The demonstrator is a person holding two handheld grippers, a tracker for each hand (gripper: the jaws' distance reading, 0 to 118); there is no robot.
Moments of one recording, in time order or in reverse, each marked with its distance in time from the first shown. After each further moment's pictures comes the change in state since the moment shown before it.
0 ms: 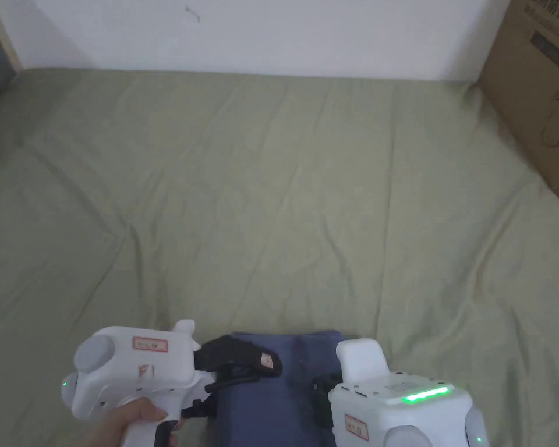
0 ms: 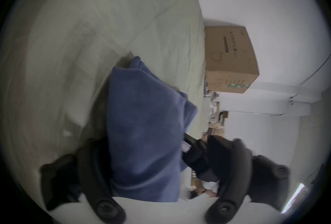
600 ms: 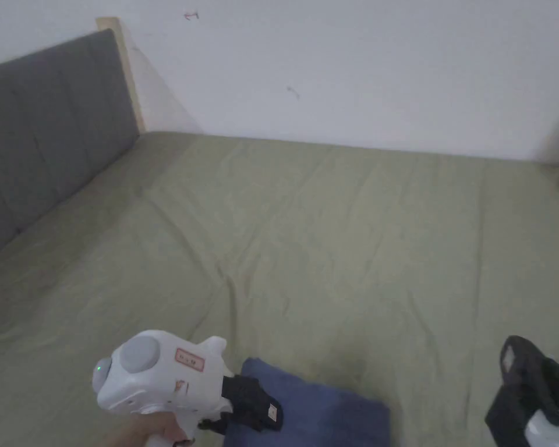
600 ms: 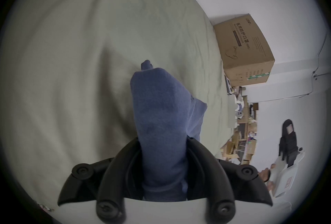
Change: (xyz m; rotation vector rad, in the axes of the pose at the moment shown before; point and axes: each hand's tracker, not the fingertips) left arm 0.010 0.015 0.119 0.107 0.251 -0.181; right arm -0.065 0.023 0.160 0.842 -0.317 -0.004
